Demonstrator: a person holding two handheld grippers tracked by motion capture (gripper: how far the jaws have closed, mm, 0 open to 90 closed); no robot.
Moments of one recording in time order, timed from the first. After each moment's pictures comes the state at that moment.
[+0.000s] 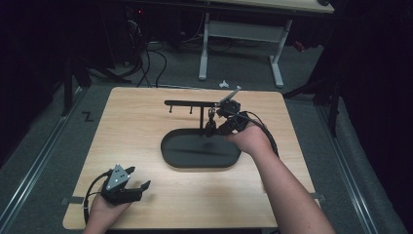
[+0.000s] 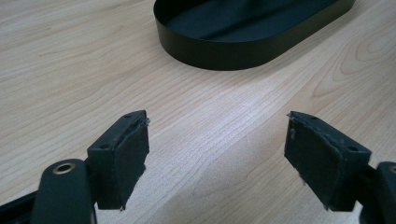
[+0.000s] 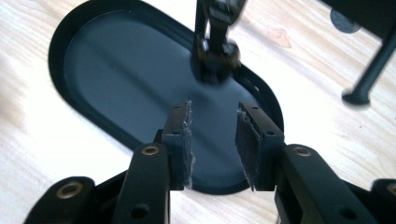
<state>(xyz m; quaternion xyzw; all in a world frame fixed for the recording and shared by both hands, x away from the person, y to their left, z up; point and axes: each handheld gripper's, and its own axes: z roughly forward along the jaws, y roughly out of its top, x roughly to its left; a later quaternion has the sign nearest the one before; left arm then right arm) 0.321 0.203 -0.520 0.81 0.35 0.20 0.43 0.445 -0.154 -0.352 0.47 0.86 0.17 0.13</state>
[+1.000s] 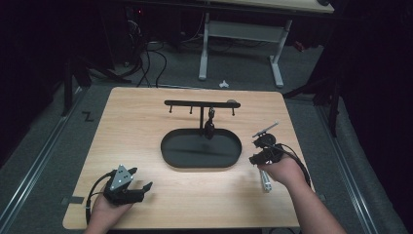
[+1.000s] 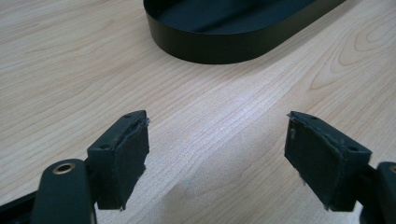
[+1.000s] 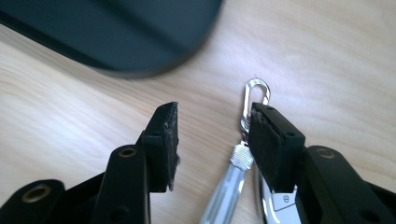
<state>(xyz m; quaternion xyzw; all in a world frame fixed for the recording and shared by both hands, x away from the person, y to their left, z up) 0.321 0.197 -0.523 0.82 0.34 0.20 0.42 0.397 -0.264 -0.434 0.53 0.83 0.13 0.11</state>
